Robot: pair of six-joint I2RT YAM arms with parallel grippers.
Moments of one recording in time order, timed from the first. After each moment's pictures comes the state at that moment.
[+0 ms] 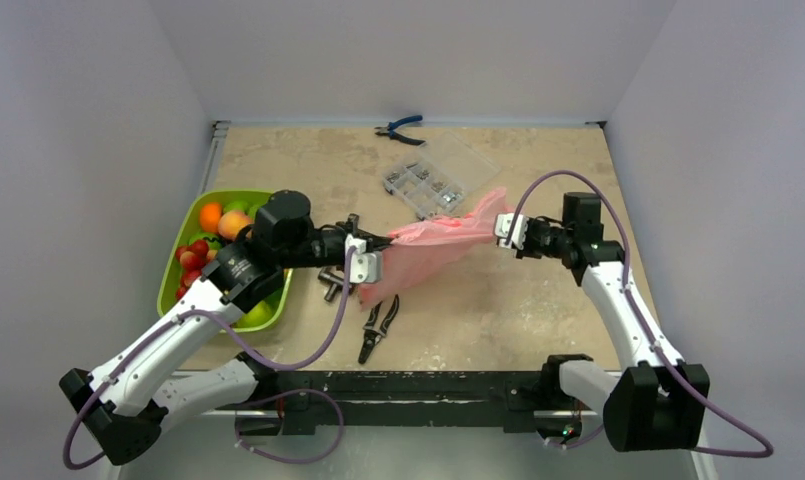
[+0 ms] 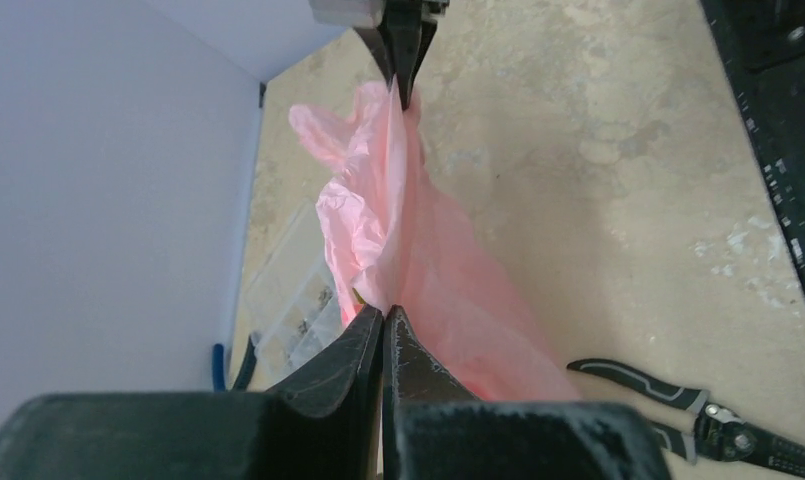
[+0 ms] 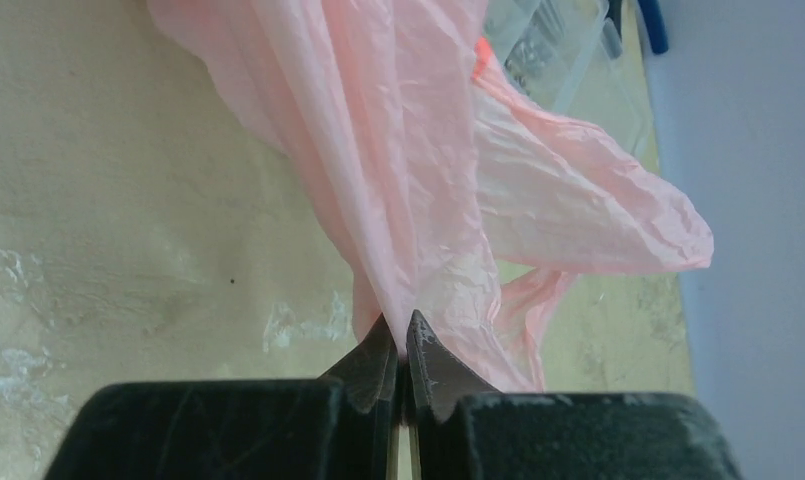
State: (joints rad) left arm -0.71 1.00 1.11 -0.45 0.63 0.85; right arm 0.05 1.06 0.79 -0.48 -0.68 -1.24
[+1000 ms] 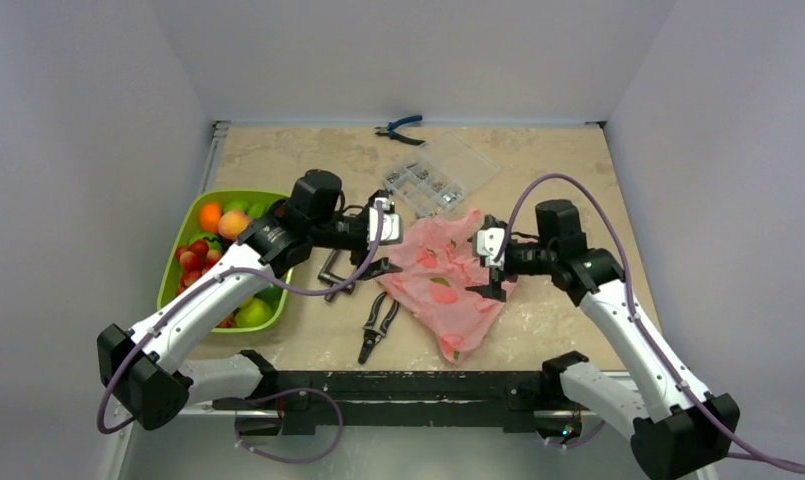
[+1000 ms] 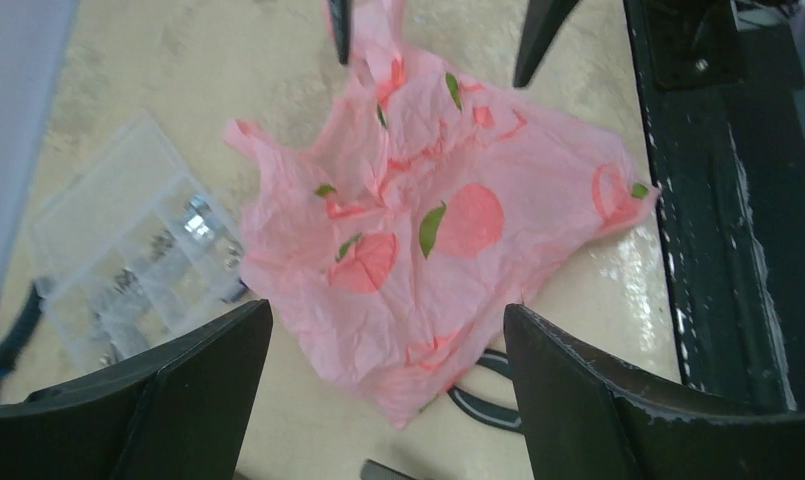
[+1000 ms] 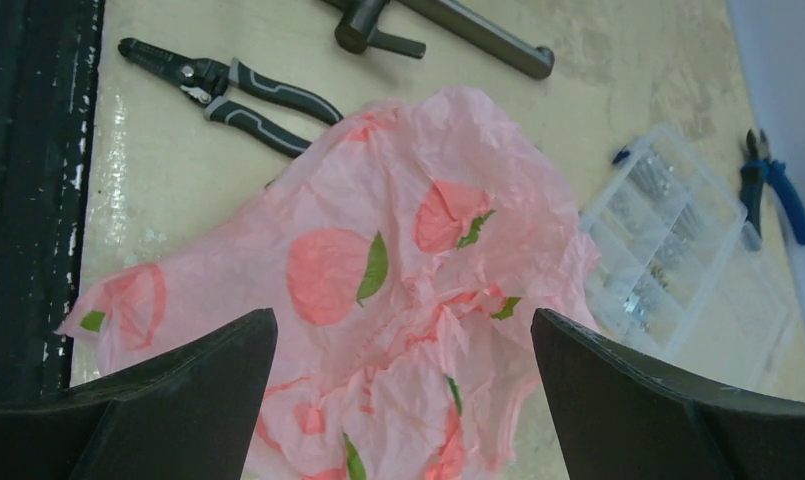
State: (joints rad) left arm -0.65 1.20 1.15 -0.47 0.69 0.63; right arm 0.30 0.96 0.90 -0.68 -0.83 -1.00
